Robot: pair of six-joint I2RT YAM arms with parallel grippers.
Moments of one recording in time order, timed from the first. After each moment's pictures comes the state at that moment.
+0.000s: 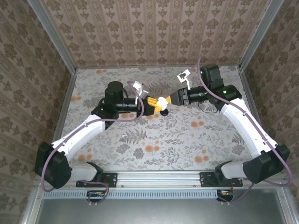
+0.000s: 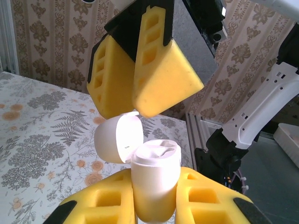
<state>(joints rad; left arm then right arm) -0.62 1.28 0.98 0.12 0.99 -0.11 0.32 1.34 1.39 -0.74 -0.89 0.23</state>
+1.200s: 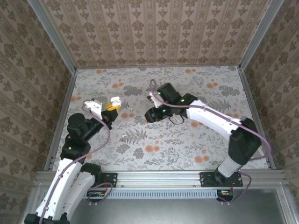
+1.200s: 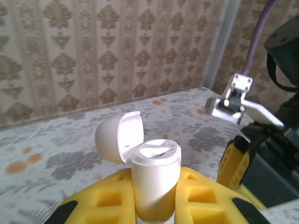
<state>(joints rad) -0.29 0.54 0.58 -0.14 0.39 -0.11 0.71 1.66 1.36 -0.62 -0.40 0.27</state>
